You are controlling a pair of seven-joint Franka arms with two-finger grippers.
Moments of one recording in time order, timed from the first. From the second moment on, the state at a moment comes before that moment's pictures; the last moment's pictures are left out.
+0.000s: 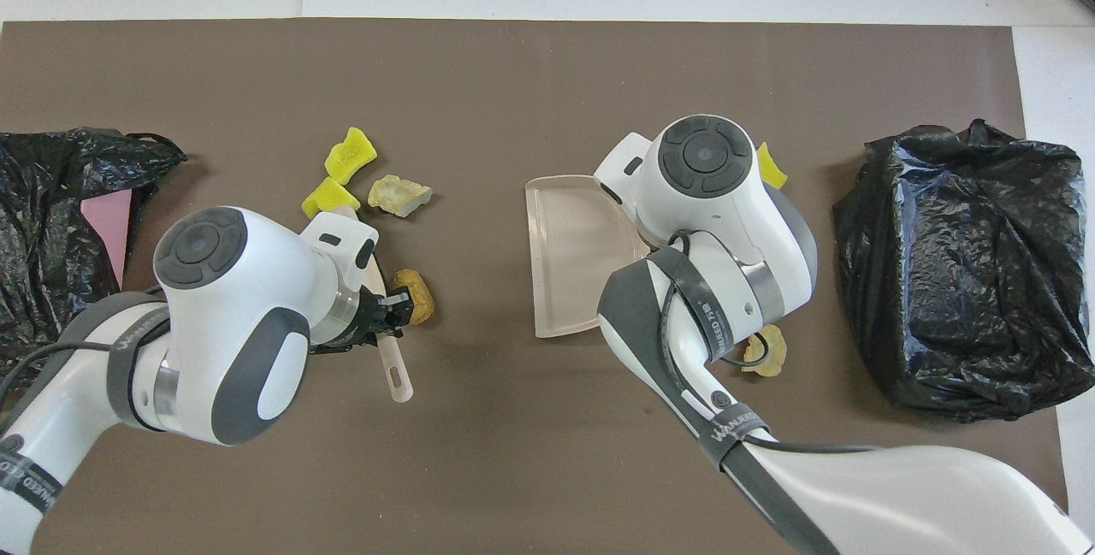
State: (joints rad) left arm -0.33 -0.01 -0.06 -2.17 -0.22 2.05 -0.62; right arm 0.37 0.35 0.06 -1.73 -0.12 2.01 -1.11
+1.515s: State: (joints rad) left arm 0.01 0.22 -0.06 -1.90 -0.01 2.07 0.00; right arm 0.39 0.24 0.07 -1.93 -0.12 2.08 -0.99
